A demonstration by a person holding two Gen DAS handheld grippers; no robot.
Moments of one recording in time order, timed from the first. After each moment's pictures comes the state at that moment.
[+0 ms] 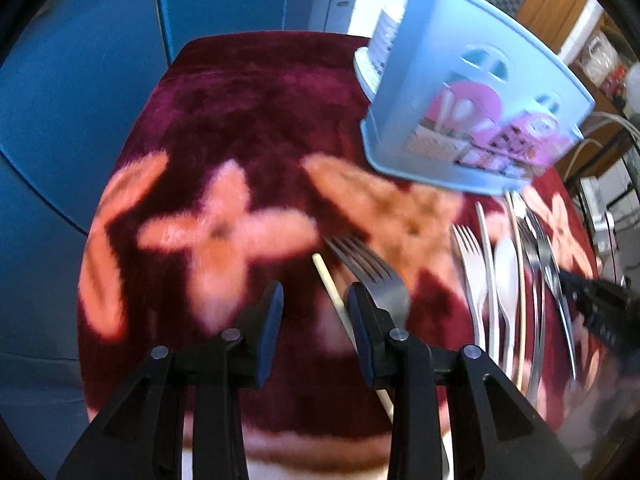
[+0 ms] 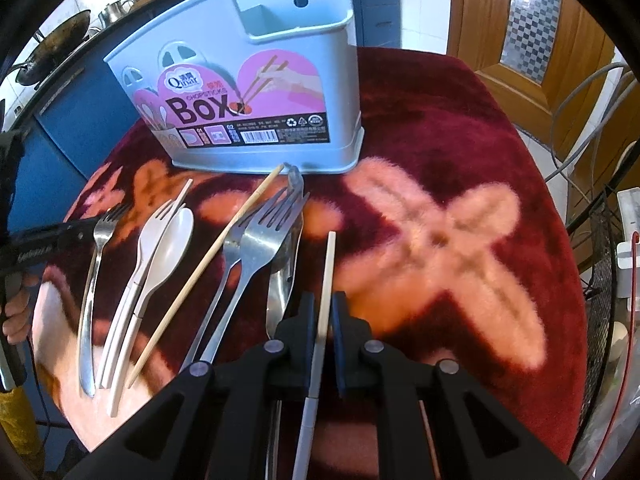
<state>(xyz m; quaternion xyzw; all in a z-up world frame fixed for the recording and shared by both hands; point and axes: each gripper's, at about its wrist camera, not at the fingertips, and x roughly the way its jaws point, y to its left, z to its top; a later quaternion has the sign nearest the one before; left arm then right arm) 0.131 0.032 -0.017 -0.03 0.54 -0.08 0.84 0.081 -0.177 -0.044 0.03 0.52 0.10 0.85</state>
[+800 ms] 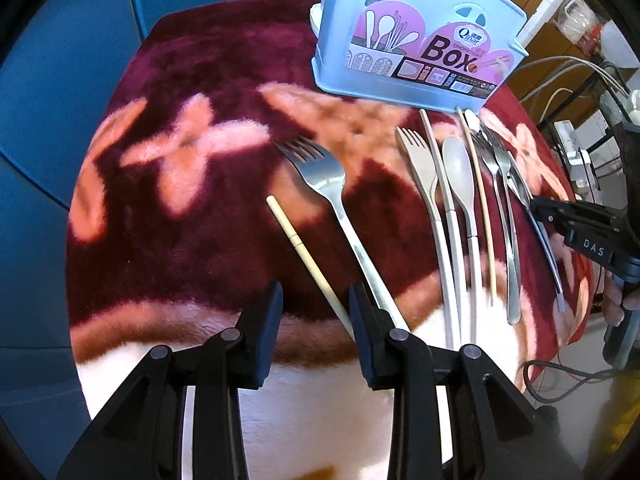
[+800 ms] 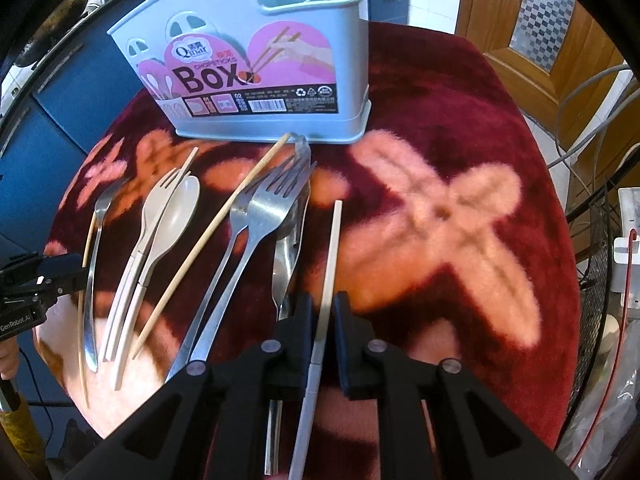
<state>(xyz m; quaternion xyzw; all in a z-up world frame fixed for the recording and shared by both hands) 0.073 0.020 -0.015 -0.01 0.58 -0.12 0.81 0.074 -0.172 -0.042 0.01 0.56 0.10 0.82</state>
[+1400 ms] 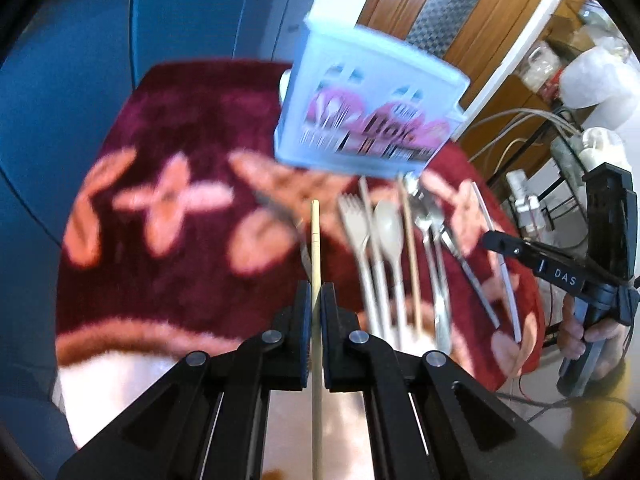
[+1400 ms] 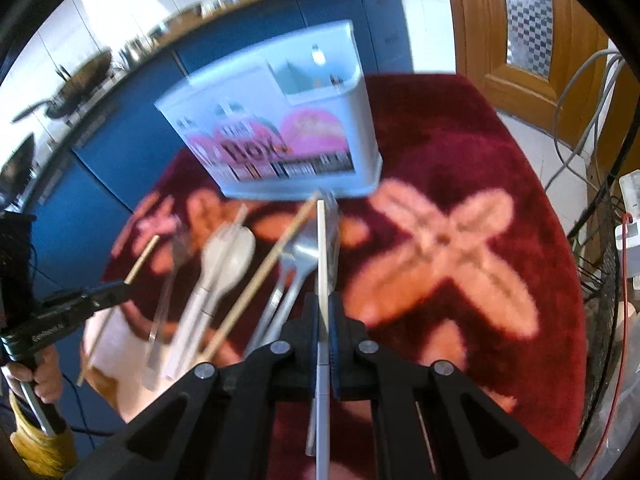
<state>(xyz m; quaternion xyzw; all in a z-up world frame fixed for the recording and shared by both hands) 0.054 0.020 0.028 -0.07 0.48 -0.17 0.86 0.041 -0.191 0.006 0.11 0.46 0.15 0.87</state>
